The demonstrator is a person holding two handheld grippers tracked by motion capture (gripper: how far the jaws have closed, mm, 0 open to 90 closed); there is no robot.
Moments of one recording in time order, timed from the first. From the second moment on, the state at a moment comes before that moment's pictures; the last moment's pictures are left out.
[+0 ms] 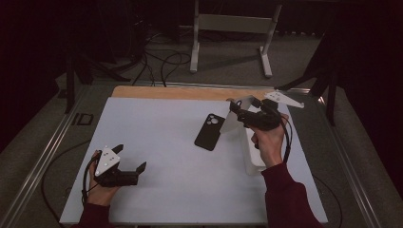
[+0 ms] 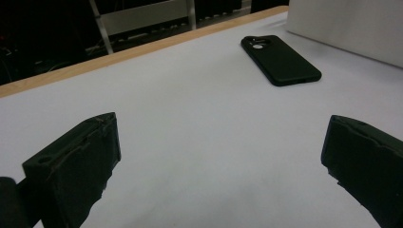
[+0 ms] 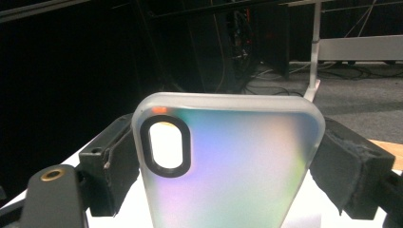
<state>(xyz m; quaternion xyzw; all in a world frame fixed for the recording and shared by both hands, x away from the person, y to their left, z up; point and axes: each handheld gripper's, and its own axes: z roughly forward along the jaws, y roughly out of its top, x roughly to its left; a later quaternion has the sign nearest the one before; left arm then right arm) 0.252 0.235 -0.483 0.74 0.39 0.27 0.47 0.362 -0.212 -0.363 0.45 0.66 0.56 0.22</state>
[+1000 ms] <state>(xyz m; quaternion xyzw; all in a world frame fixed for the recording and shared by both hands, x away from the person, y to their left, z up) 0.253 0.240 -0.488 0.74 0.40 0.28 0.47 0.402 -0.242 -0.367 0.51 0.62 0.52 0.27</state>
